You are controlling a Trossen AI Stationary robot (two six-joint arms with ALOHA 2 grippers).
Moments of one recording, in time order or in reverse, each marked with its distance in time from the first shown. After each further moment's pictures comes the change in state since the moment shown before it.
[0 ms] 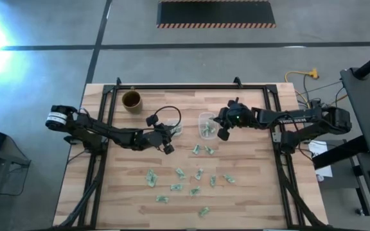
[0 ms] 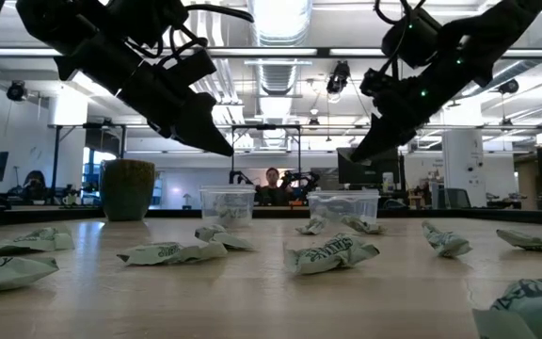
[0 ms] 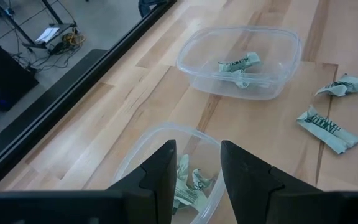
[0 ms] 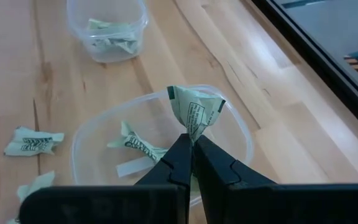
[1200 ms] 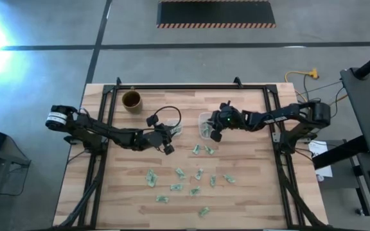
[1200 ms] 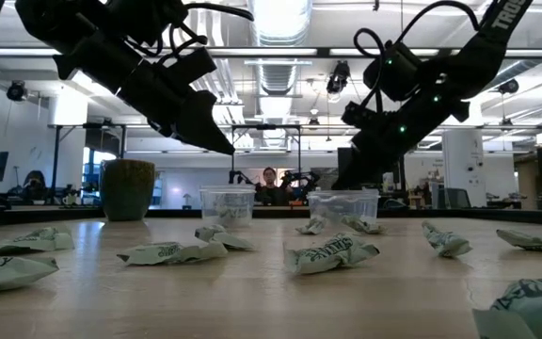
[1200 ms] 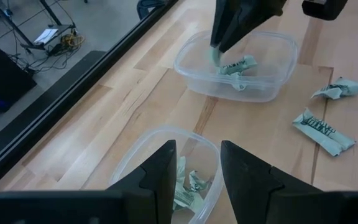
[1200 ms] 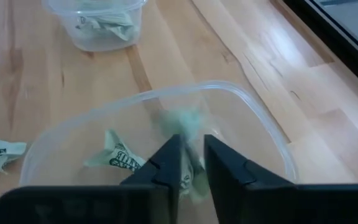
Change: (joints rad) left arm -0.005 0.000 0.001 0.007 0.001 -0.002; right arm -0.015 0.266 -0.013 0.293 -0.015 -0.040
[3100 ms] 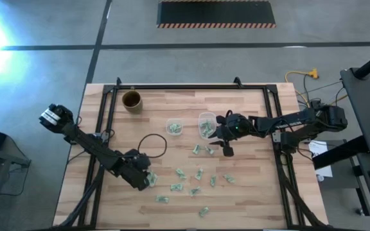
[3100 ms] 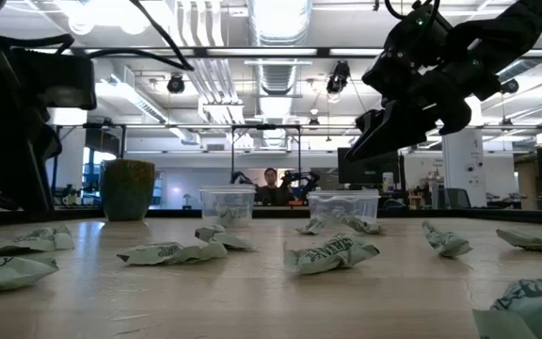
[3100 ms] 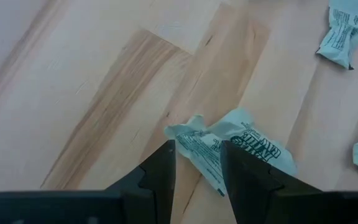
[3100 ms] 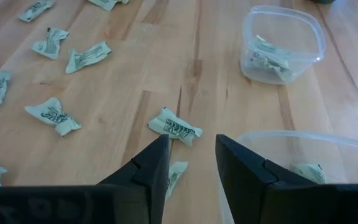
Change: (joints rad) left arm -0.500 -0.082 -0.005 -0.652 0.330 -0.916; right arm 0.150 -0.198 -0.043 -0.120 -0.312 -0.172
